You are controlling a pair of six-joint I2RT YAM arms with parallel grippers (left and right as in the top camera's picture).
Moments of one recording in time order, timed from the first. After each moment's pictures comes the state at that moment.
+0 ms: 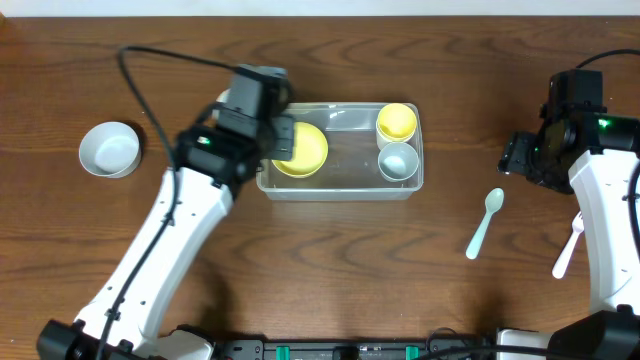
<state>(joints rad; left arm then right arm) -0.44 1.47 1.34 -0.78 -0.09 -0.21 -0.12 1.50 1.34 -1.16 0.10 0.28</state>
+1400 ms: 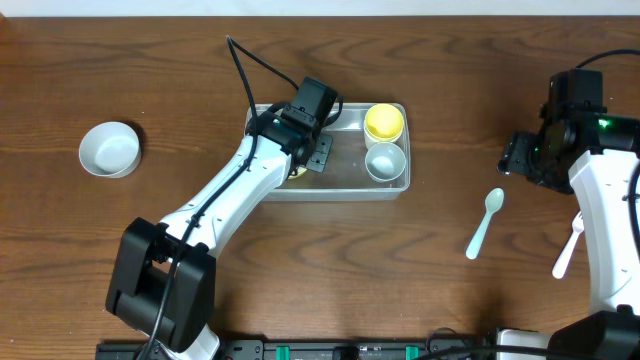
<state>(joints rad) -0.51 1.78 1.34 -0.73 -0.13 -0.16 -0.12 1.50 1.34 -1.16 0.10 0.28</state>
